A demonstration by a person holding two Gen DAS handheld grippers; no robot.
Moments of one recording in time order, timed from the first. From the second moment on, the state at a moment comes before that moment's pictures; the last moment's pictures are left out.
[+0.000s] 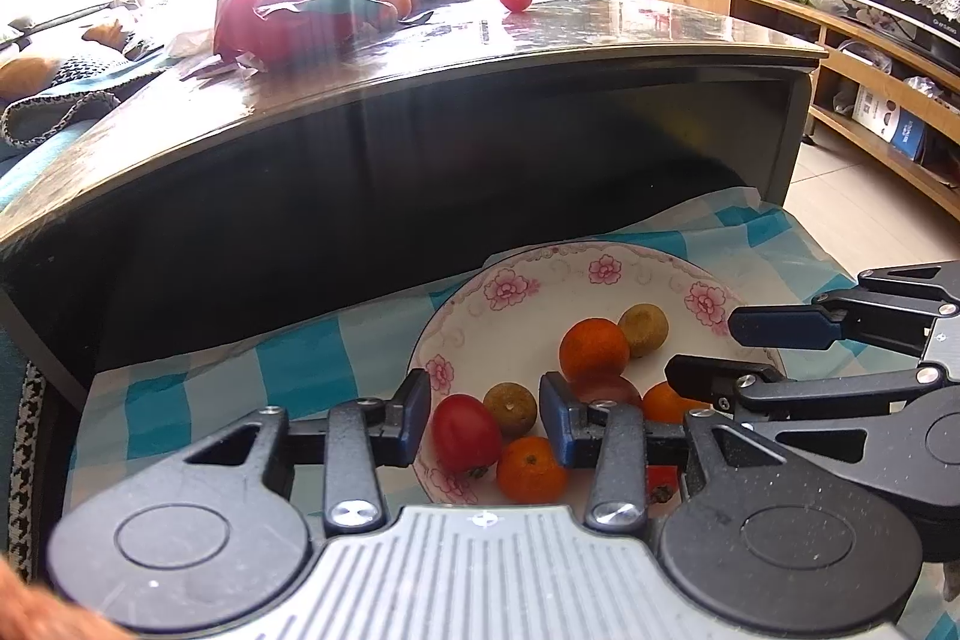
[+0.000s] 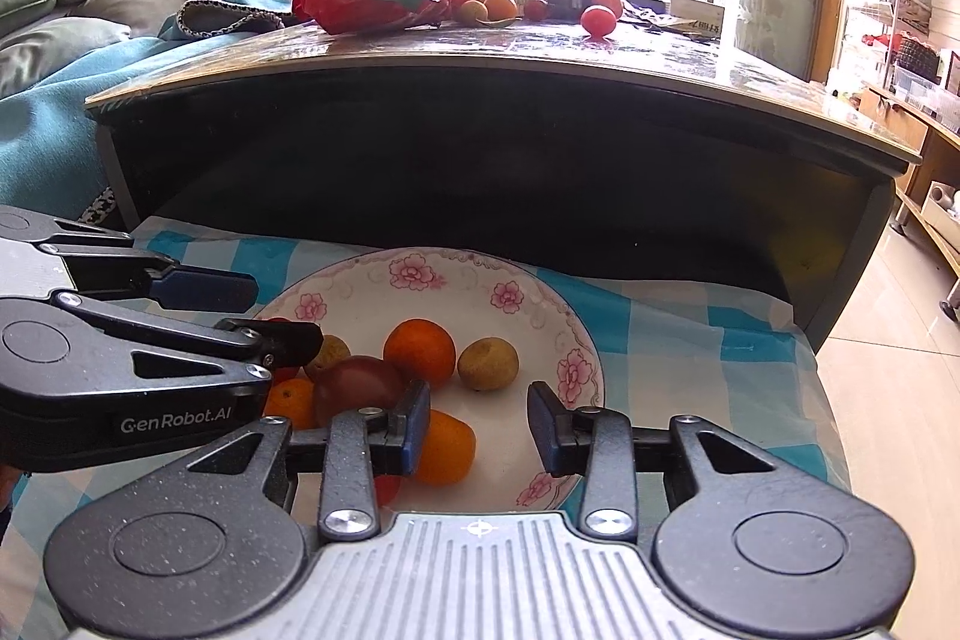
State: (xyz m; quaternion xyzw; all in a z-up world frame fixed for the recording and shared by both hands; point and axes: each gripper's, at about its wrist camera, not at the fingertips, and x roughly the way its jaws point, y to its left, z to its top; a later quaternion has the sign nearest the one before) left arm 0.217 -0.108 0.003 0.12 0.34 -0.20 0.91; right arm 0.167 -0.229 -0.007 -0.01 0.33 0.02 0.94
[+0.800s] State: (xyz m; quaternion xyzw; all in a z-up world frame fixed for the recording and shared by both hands) left arm 0.165 -0.082 0.013 0.09 0.33 -0.15 0.93; right arm 0.129 -0.236 0.020 0.01 0.33 -0.01 0.94
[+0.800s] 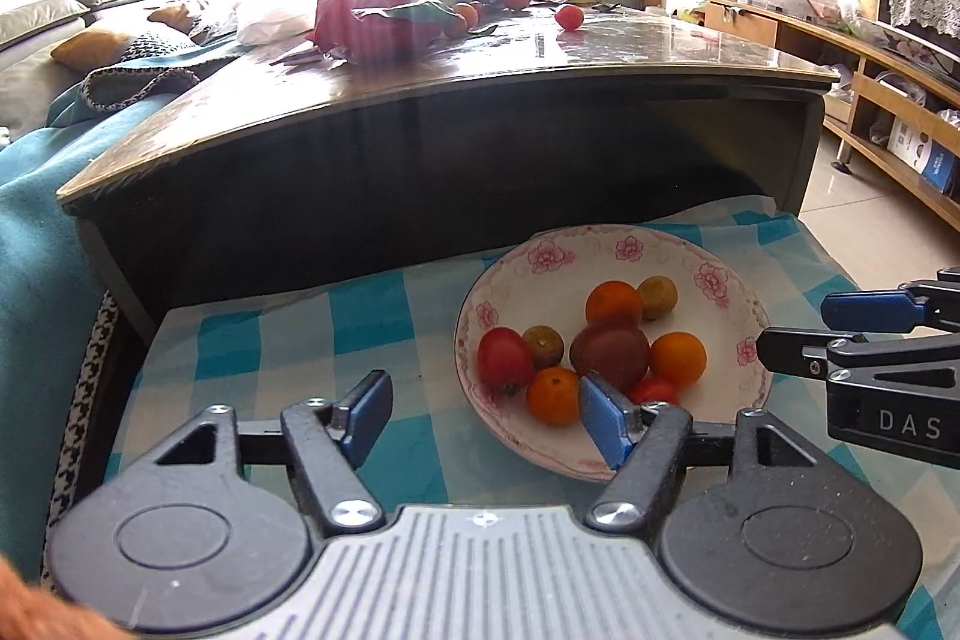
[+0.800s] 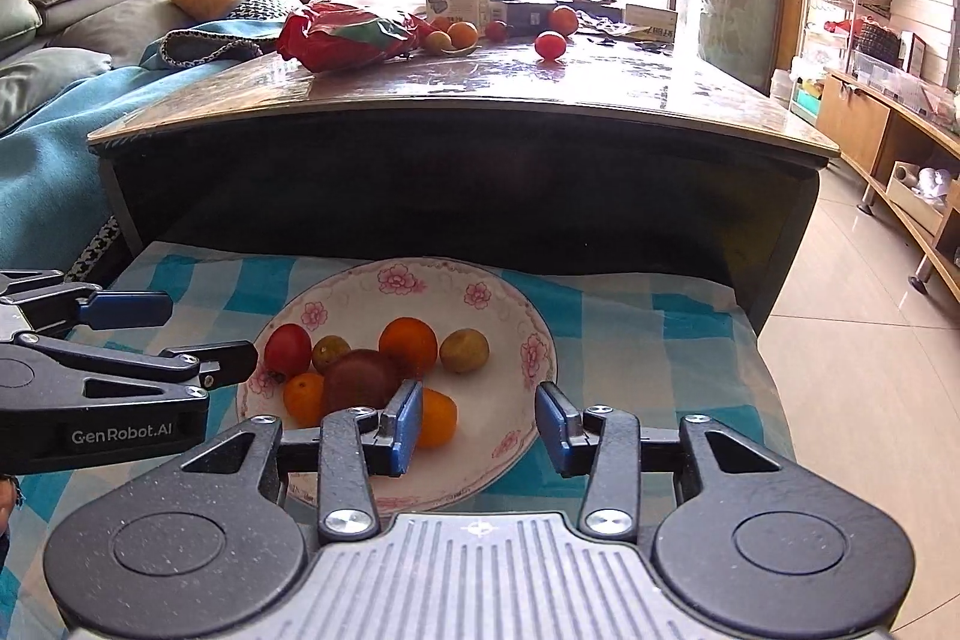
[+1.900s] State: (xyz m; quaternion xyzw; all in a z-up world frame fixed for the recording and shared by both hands) left arm 0.081 -0.068 0.014 0.10 0.32 -0.11 0.93; right arm 0.050 -0.222 0.021 0.05 0.35 -0.02 0.94
